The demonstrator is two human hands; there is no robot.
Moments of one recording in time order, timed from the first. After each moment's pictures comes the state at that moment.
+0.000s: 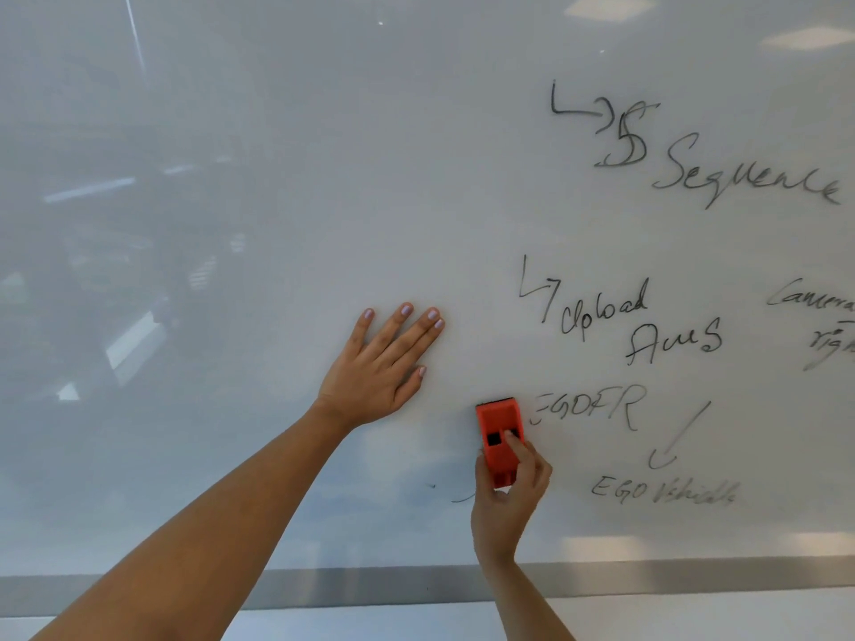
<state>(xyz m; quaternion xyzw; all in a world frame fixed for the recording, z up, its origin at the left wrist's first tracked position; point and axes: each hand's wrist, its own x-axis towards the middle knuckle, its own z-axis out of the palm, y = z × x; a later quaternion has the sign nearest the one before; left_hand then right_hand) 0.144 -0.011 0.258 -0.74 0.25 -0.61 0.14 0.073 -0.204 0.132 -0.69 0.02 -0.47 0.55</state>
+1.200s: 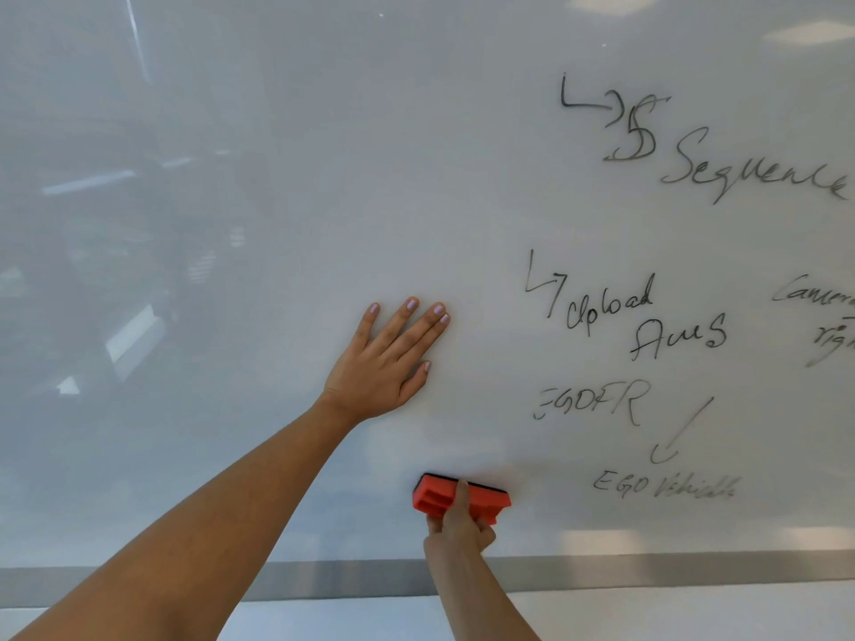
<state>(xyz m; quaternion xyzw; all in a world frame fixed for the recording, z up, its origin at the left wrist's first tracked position) 0.144 -0.012 0.258 -0.73 0.25 -0.62 0.13 0.058 -0.146 0.134 -0.23 0.45 -0.09 0.86</state>
